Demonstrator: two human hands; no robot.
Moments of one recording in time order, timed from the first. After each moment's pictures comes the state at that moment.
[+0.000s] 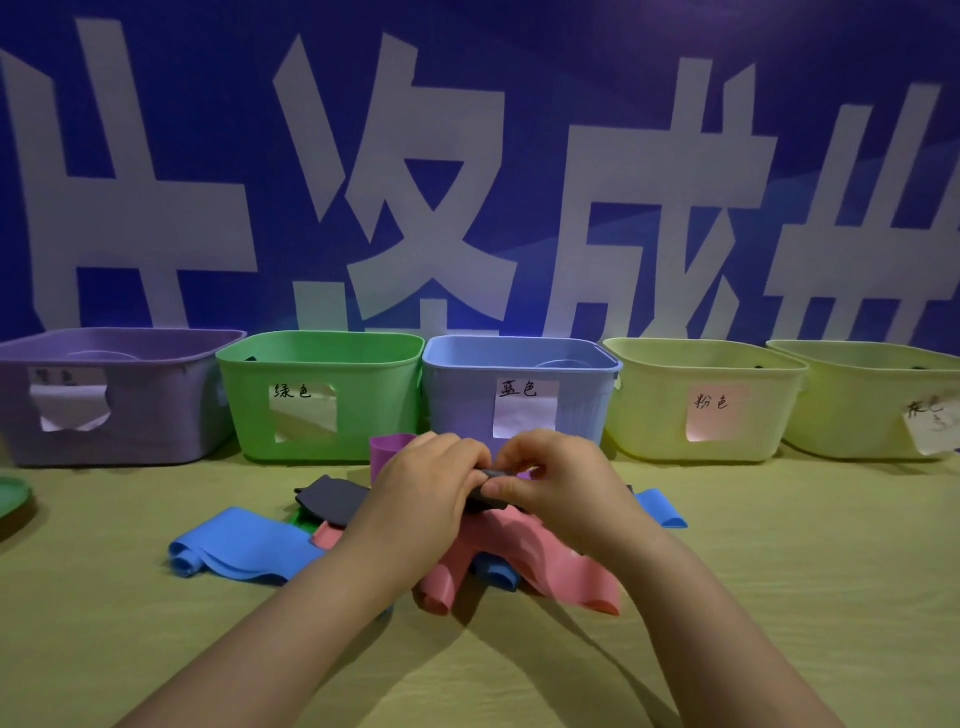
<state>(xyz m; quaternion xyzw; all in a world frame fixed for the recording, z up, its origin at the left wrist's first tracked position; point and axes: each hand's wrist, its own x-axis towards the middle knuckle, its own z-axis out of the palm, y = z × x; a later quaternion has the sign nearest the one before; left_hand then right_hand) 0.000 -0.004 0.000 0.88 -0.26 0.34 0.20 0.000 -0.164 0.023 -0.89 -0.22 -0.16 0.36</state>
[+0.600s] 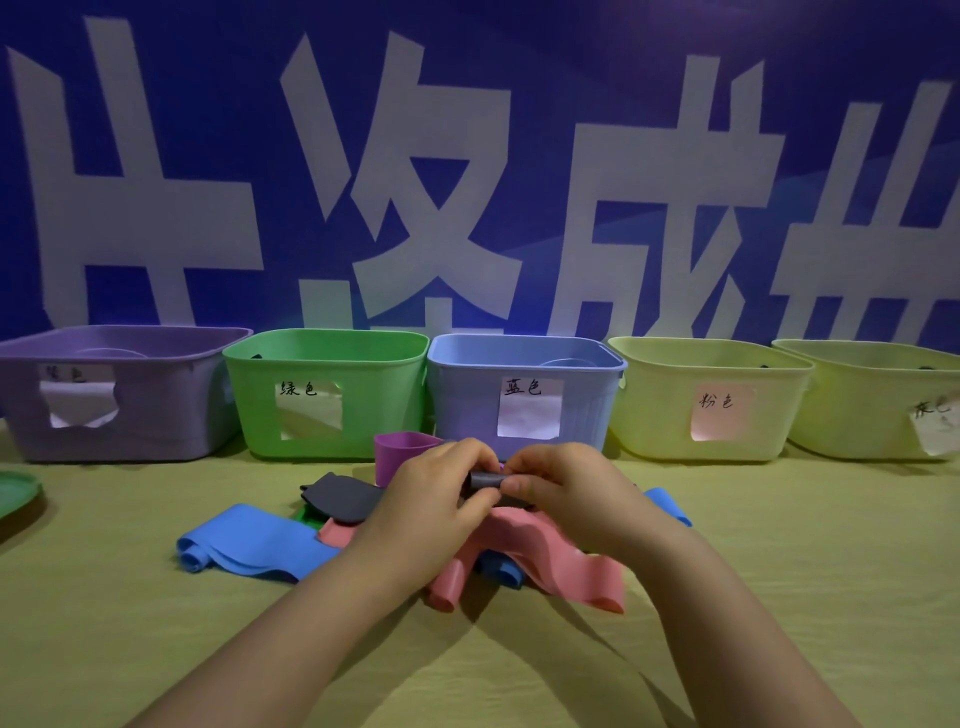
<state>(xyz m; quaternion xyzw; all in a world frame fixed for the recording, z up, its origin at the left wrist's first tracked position) -0.006 -0.009 -0.003 0.87 -0.25 0.31 0.30 -0.004 -0.171 0.029 -0.91 -0.23 -0.07 0.33</state>
